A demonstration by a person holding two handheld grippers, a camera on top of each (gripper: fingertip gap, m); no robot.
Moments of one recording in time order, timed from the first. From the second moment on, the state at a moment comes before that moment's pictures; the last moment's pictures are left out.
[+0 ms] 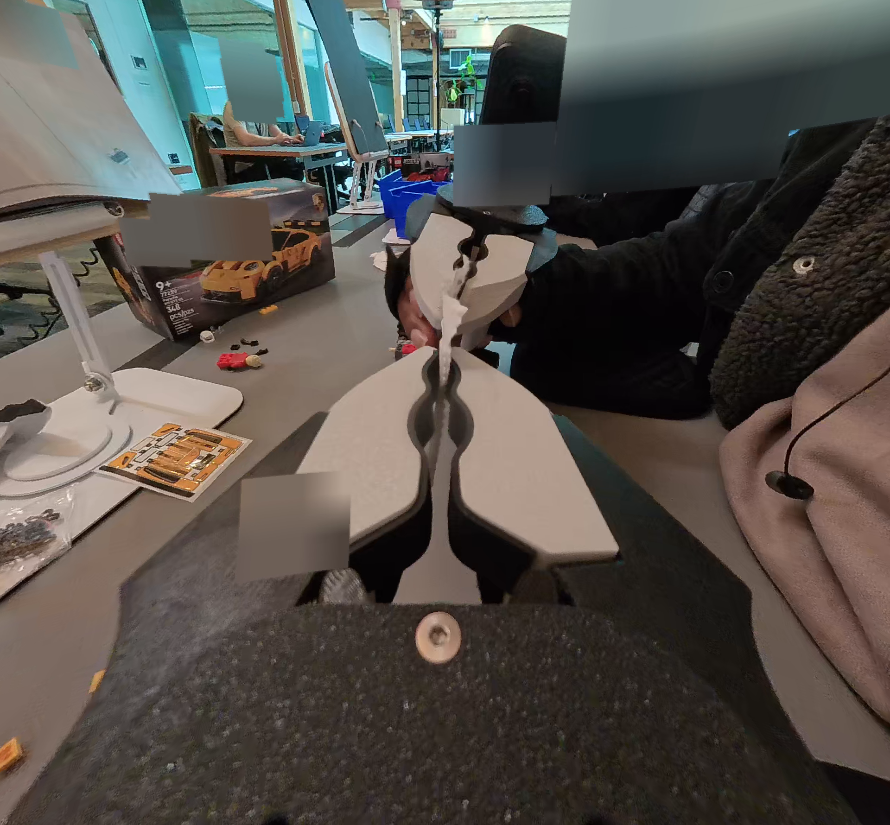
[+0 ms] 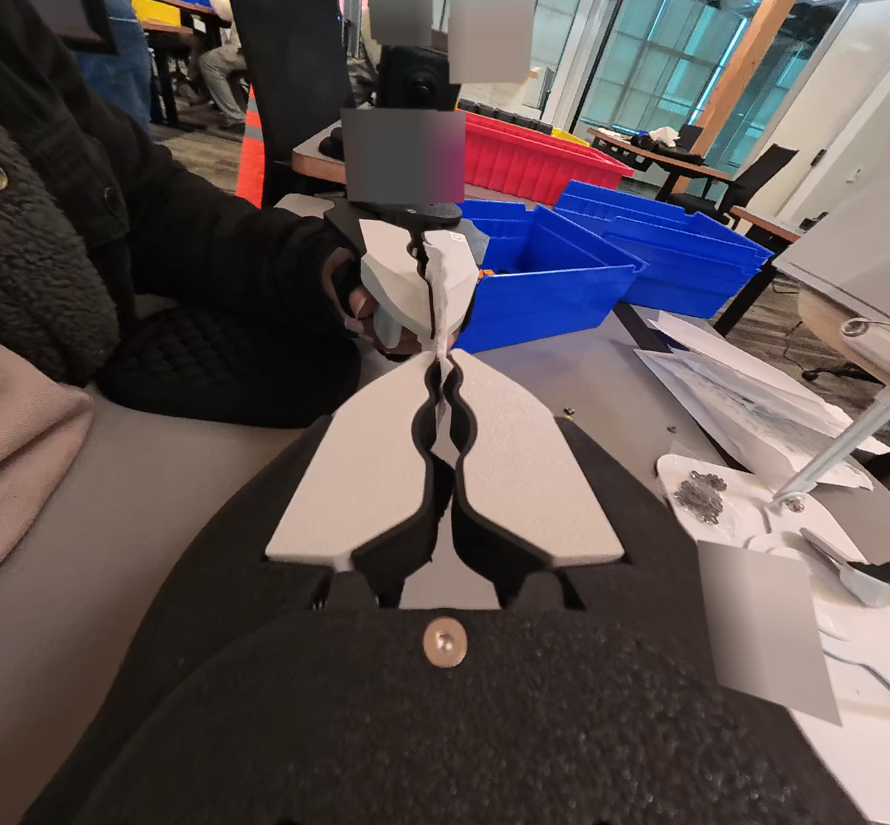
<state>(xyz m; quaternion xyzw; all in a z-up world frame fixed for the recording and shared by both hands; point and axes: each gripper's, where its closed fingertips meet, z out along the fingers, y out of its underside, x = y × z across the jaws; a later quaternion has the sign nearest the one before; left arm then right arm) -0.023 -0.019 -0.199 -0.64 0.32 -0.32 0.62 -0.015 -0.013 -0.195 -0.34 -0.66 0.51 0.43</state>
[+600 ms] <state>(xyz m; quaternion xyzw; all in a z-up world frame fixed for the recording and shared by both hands) -0.023 -0.017 -0.201 -0.65 0.32 -0.32 0.62 -0.019 -0.011 -0.210 -0.36 -0.68 0.50 0.40</state>
